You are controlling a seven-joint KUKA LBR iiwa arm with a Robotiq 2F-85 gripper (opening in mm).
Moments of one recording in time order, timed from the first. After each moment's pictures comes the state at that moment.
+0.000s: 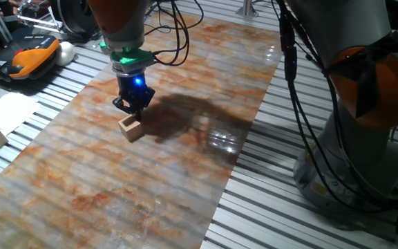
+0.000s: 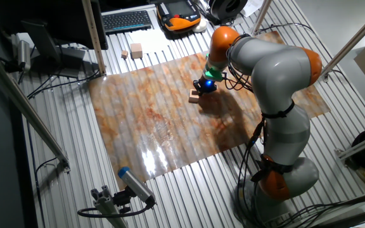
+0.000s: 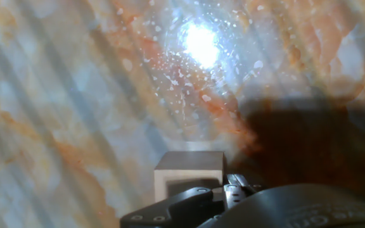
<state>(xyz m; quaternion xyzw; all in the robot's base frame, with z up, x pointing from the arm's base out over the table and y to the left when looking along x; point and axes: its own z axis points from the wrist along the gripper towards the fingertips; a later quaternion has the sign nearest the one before) 0.574 0.071 0.051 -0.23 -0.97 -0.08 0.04</state>
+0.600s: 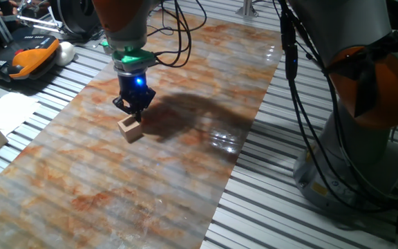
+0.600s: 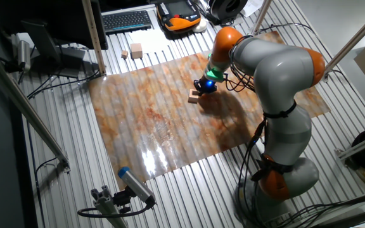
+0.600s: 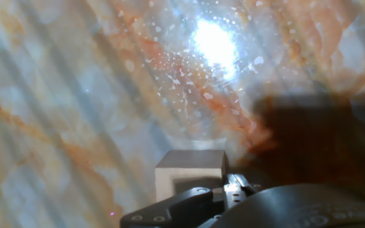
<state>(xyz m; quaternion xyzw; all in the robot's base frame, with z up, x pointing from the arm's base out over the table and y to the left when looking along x) 0.573 0.072 0.055 -0.24 -0.96 -0.10 0.03</state>
